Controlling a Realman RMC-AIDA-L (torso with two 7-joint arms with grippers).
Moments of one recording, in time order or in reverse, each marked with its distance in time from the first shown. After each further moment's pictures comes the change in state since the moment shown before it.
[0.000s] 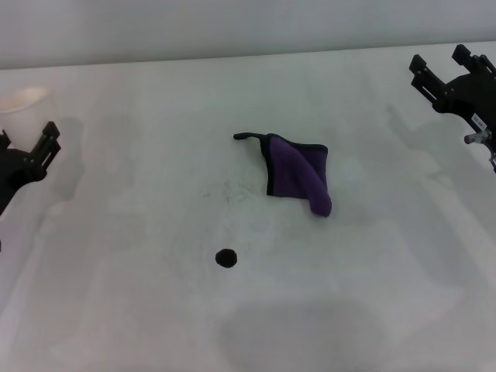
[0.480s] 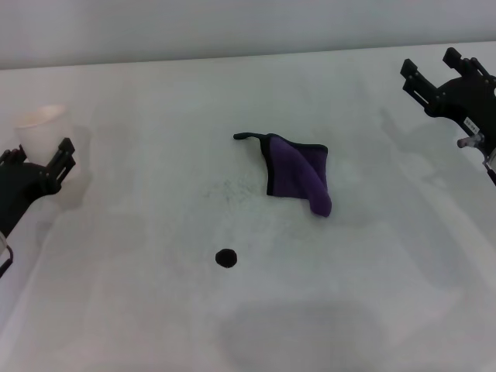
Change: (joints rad) left arm -0.020 -0.004 0.023 -0.044 0.001 0.039 0.001; right arm 0.000 0.003 -0.028 0.000 0.002 0.005 0.000
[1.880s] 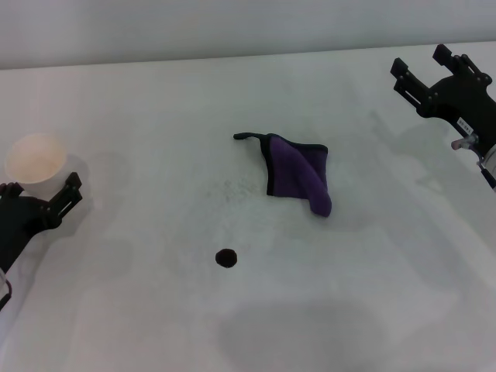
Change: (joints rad) left arm 0.059 -0.003 0.030 -0.038 0.006 -0.040 0.023; right arm 0.000 0.000 -0.032 0.001 -0.001 0.043 0.000
